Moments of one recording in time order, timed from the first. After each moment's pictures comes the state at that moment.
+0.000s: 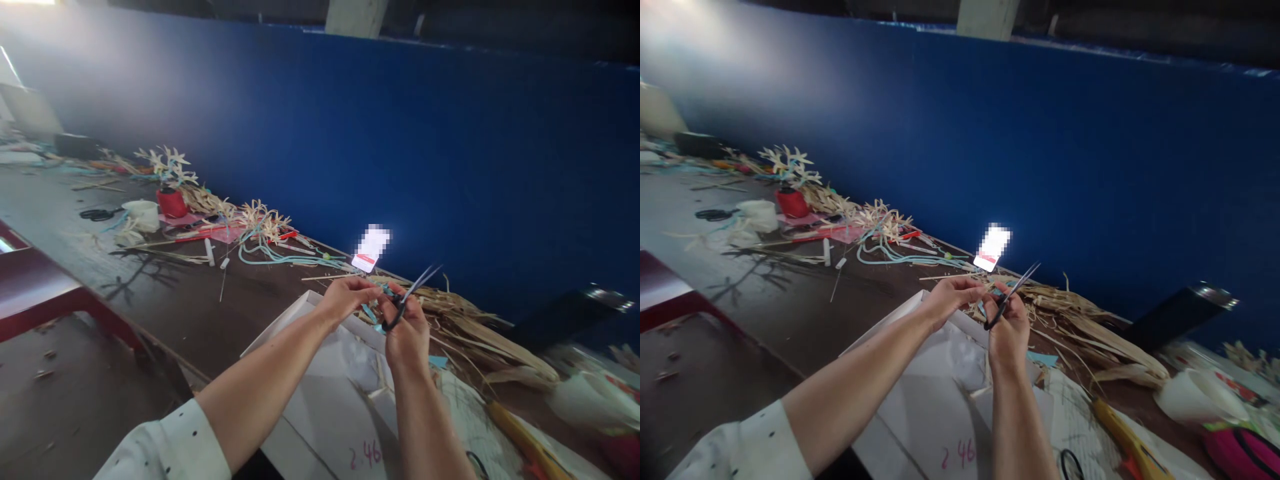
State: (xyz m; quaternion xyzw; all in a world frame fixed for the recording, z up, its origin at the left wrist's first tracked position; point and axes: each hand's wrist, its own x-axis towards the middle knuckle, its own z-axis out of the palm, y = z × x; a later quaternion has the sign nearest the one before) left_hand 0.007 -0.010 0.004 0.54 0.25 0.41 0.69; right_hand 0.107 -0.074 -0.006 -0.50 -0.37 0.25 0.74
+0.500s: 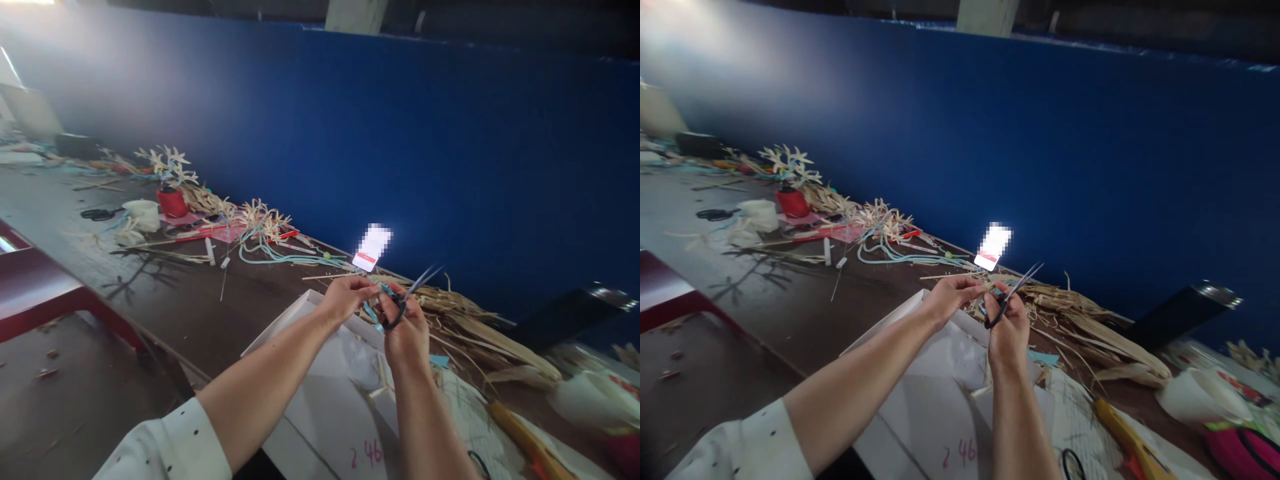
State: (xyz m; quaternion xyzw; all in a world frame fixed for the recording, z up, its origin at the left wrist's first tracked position) left_hand 0.011 -0.007 0.000 0.55 0.26 0.43 0.66; right_hand 0.108 -0.072 -0.009 -0.50 -0.37 0.27 0.74
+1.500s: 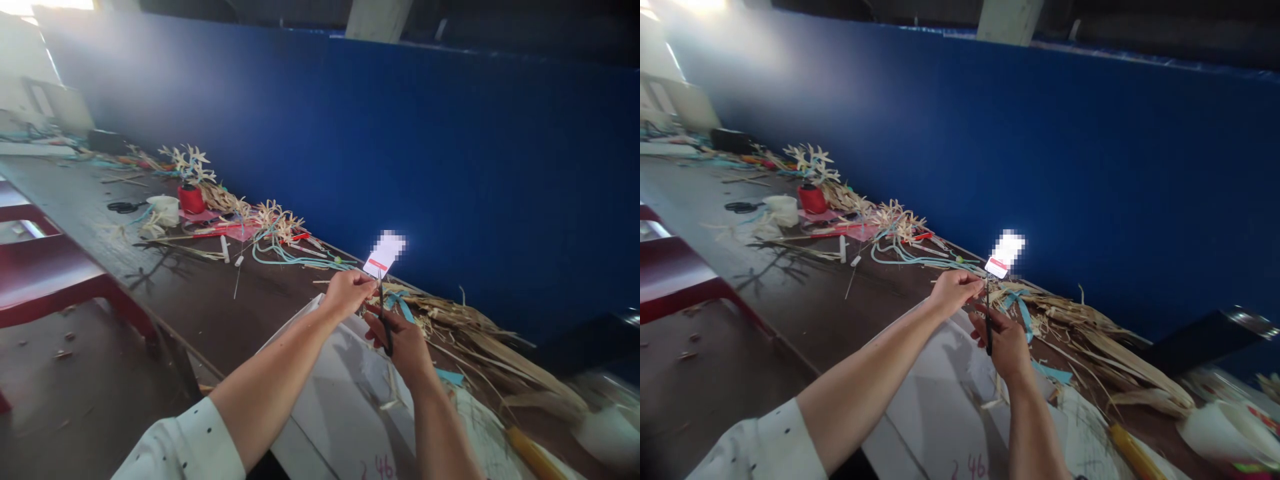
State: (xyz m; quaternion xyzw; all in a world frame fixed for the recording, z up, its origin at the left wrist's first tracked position) left_hand -0.009 0.012 0.006 0.62 0.34 0.46 0.54; right_hand 0.107 -0.077 -0.008 -0.63 -0.49 0.33 0.50
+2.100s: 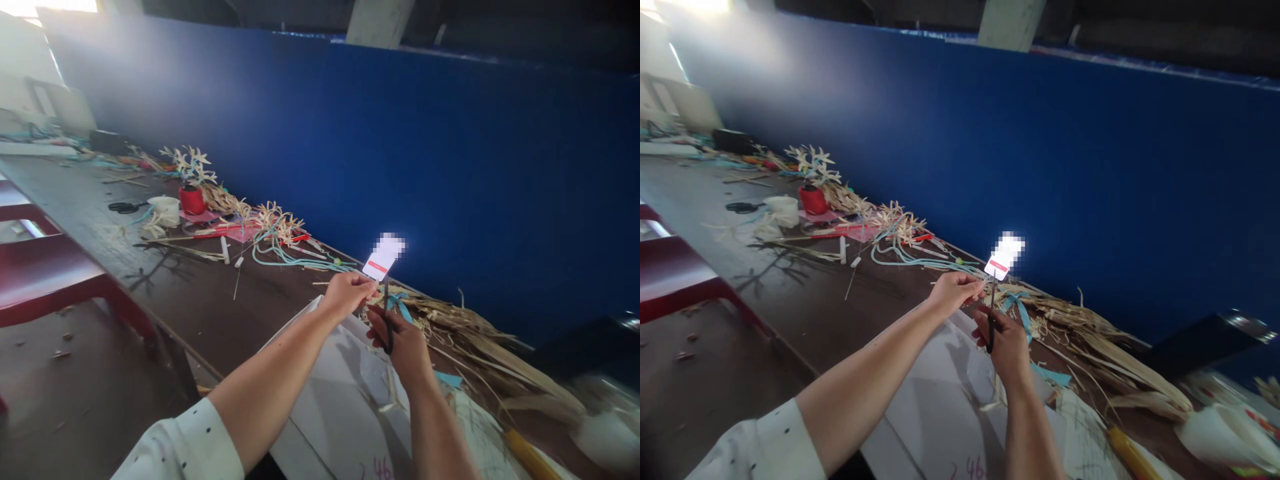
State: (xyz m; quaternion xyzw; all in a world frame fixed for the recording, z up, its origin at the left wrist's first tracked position) left_hand -0.011 0.009 0.013 0.57 0.31 0.45 0.61; right_hand 0.107 -0.078 -0.006 -0.64 -0.49 0.31 0.50
